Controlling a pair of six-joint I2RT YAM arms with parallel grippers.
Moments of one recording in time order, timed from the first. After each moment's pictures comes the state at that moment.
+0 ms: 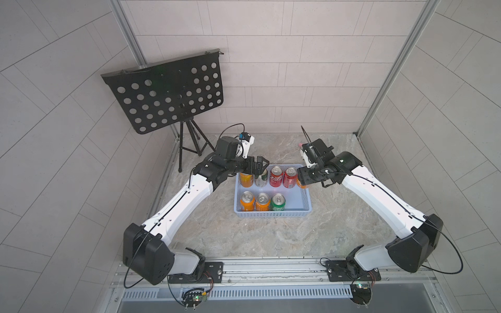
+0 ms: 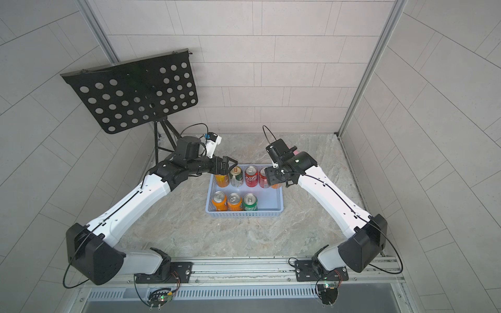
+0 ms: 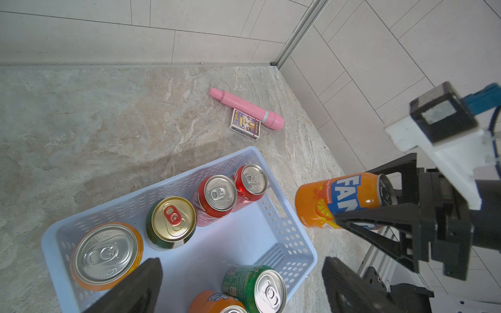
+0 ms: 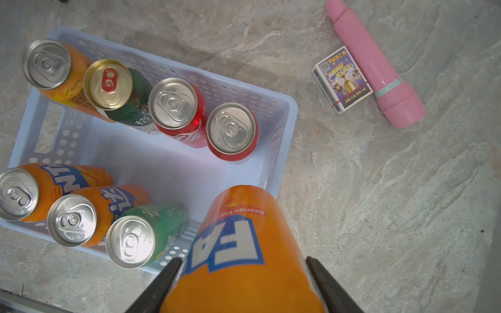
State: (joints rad) left arm -0.47 1.37 1.25 -0.46 0.39 -0.31; right arm 0.50 1.42 1.47 -1.11 0.15 0.26
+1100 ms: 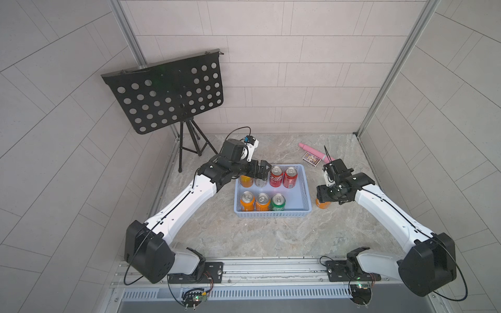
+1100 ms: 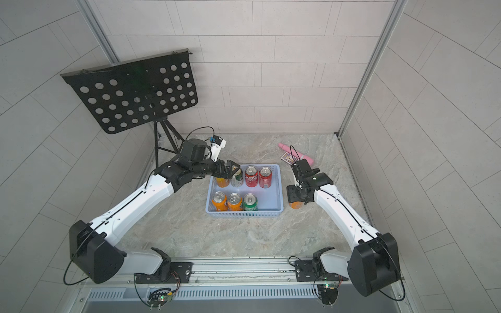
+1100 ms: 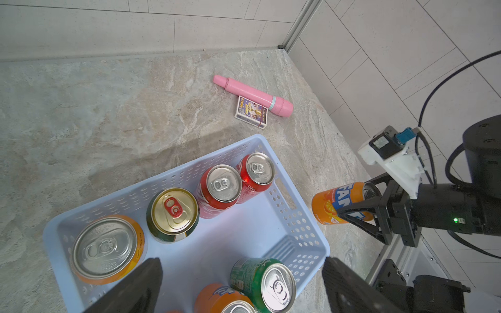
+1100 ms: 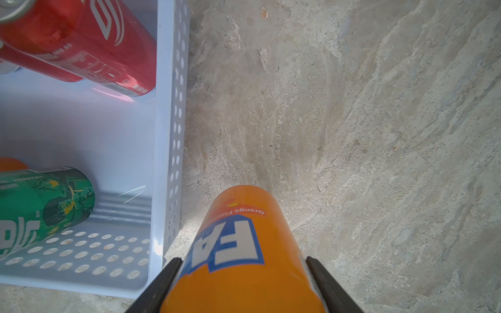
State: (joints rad) left arm -0.52 1.38 1.25 -0.49 0.31 -0.28; right arm 0.28 1.24 0.99 -0.94 0.07 0.23
